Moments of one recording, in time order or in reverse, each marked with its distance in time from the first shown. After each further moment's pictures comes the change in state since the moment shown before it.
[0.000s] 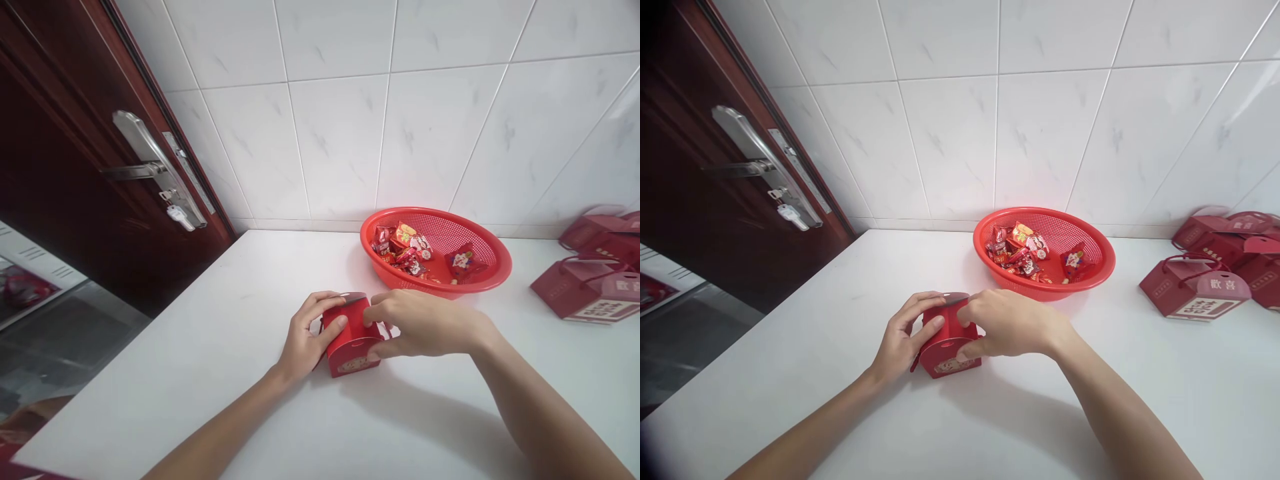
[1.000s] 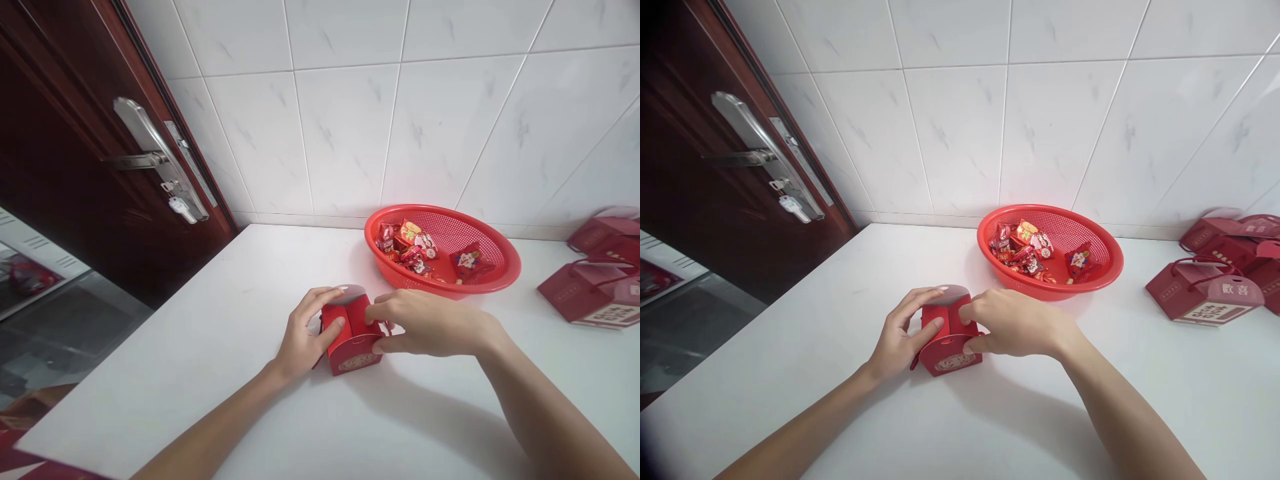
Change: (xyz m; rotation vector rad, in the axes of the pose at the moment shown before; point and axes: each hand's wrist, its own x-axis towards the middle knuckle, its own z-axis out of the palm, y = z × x) left_hand 0.001 -0.014 -0.007 0.085 0.023 0.209; right_hand 0.004 0.004 0.005 -0.004 -0.015 0.011
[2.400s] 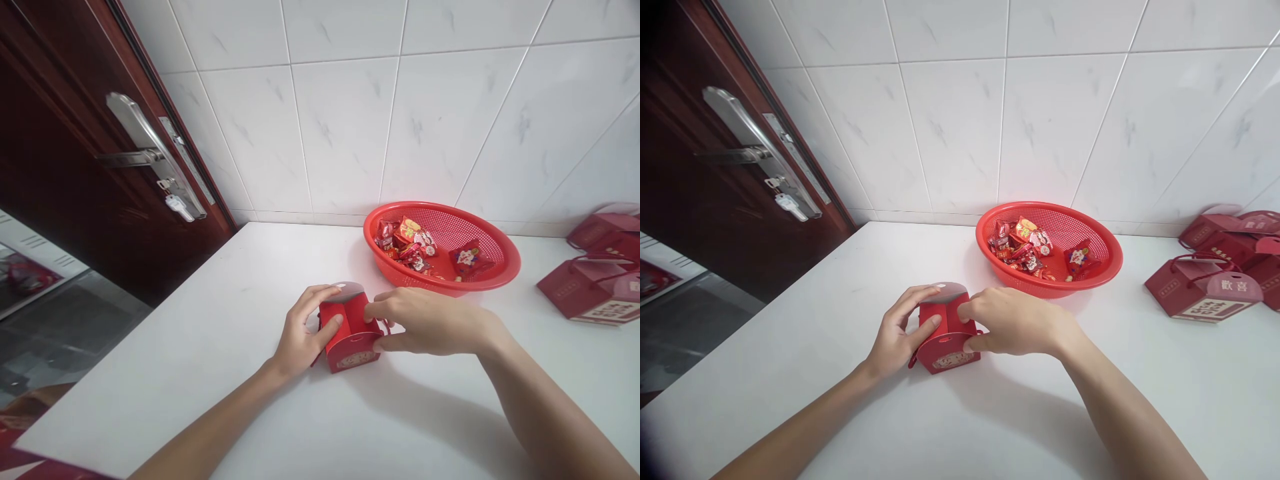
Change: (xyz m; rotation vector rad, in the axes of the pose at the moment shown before) left_hand 0.000 0.001 -0.001 -0.004 0.006 -0.003; right_hand -0.002 -0.001 -0.001 -0.009 -0.007 -0.009
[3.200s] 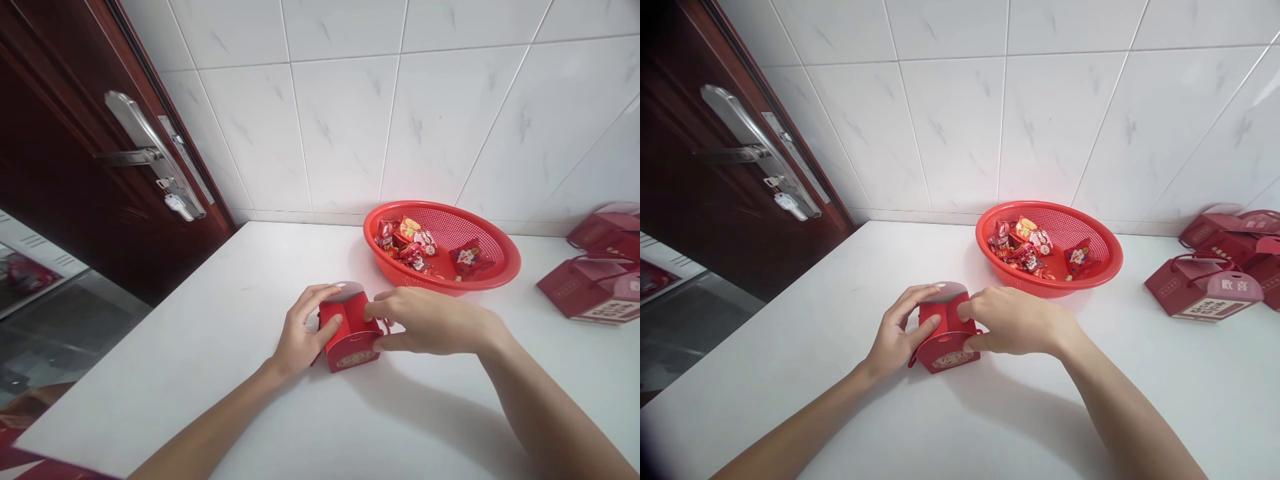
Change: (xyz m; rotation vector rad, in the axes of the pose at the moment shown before) left_hand 0.000 -0.001 -0.001 0.018 0.005 -0.002; right_hand 0.000 -0.001 0.000 0.000 0.002 0.004
